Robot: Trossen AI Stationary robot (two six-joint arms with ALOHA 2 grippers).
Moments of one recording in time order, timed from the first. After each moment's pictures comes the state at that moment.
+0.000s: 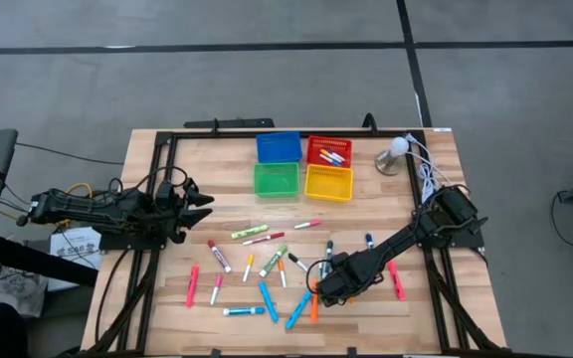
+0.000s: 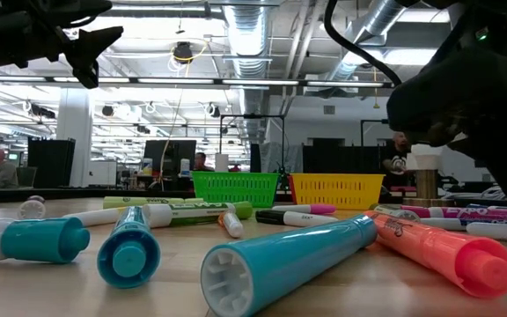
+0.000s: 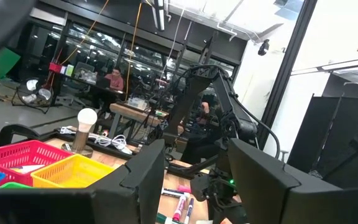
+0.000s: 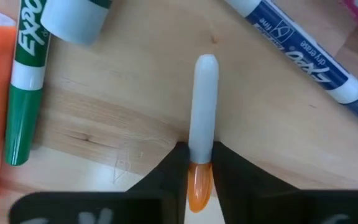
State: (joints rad) left arm -0.10 0.23 0.01 0.52 -0.12 -0.27; right arm 0.51 1.96 1.19 -0.79 -0.14 1.65
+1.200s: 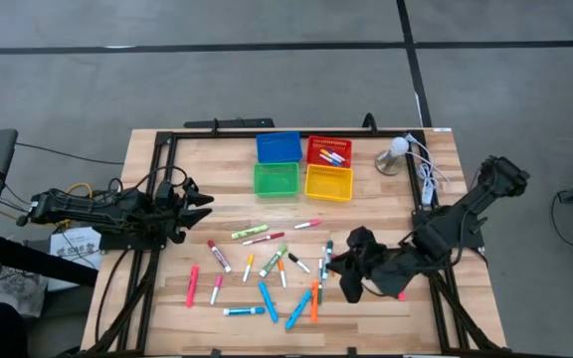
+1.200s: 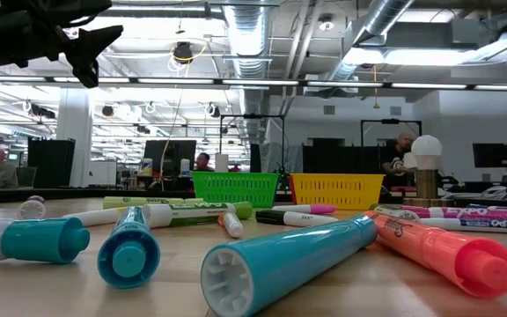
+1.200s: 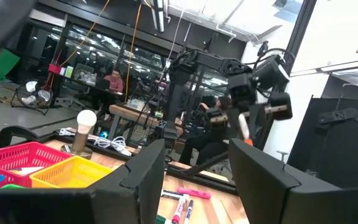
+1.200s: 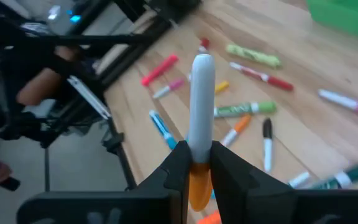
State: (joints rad) left arm -0.11 0.23 0.01 0.52 -0.11 -0.27; right arm 0.66 1.41 1.27 -0.60 0.58 1.09
